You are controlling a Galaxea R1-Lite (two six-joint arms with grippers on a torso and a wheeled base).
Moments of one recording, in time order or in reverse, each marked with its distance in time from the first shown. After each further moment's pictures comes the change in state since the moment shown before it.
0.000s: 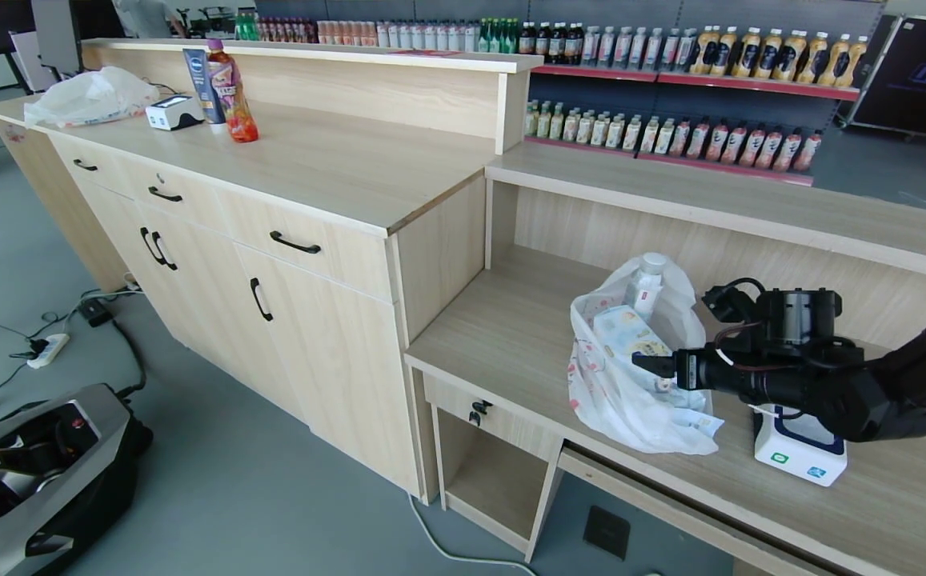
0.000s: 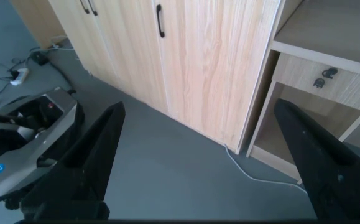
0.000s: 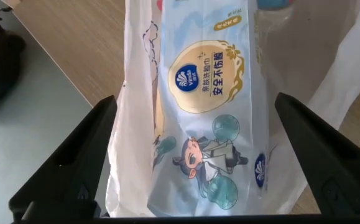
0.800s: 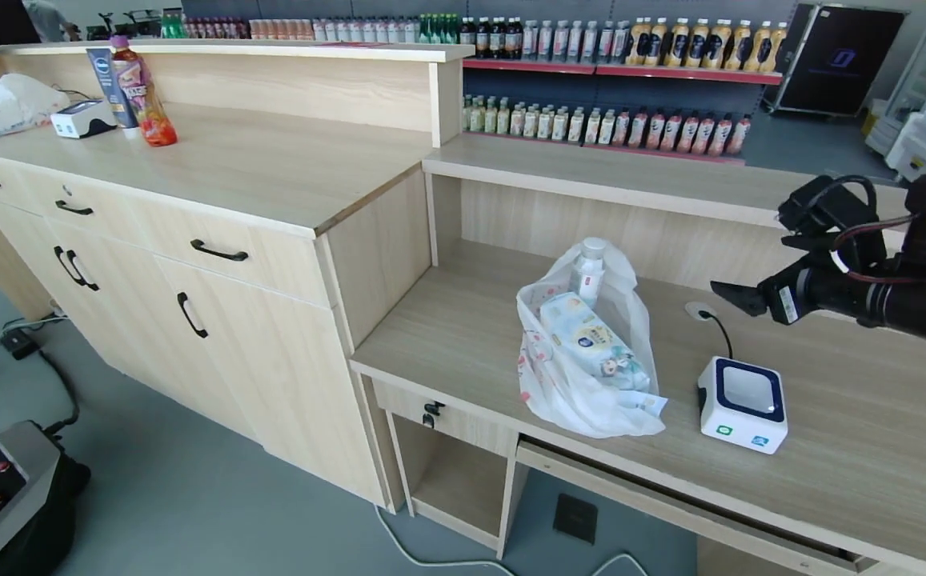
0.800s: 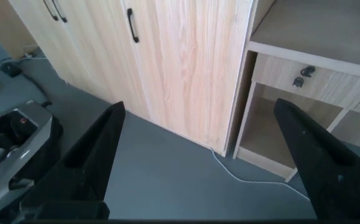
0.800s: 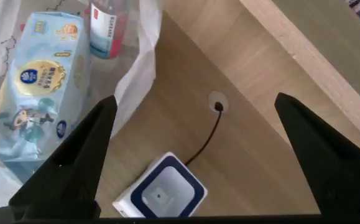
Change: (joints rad) left arm 0.000 0.000 0.000 0.000 0.000 0.000; right arm -0.051 -0.390 -0.106 0.232 -0.179 -0.564
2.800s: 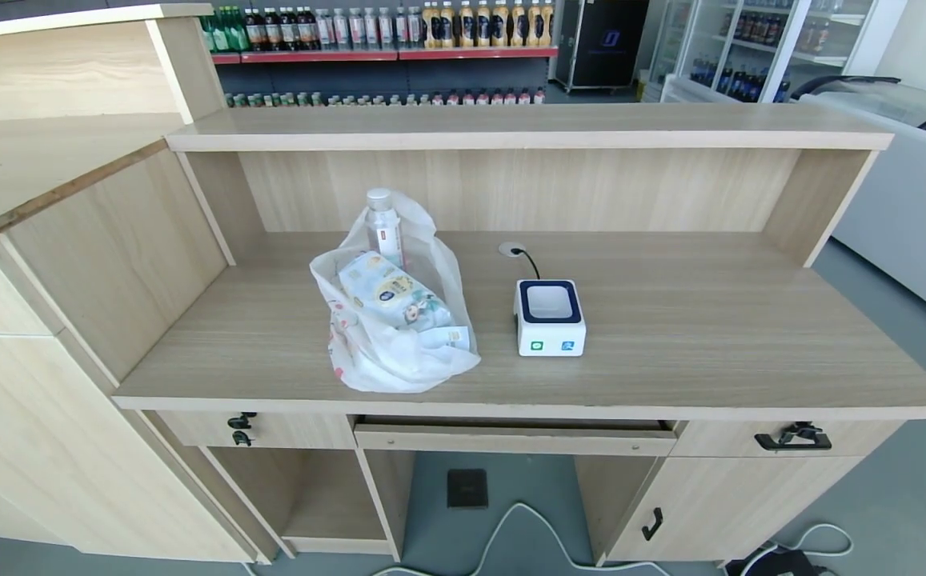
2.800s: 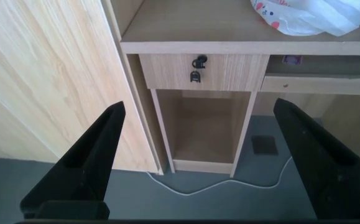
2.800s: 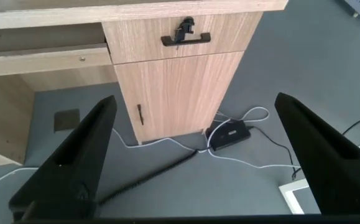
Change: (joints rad) left arm 0.000 0.000 0.000 0.000 0.000 0.000; right arm -0.106 -1.519 0.947 0.565 -0.292 0.494
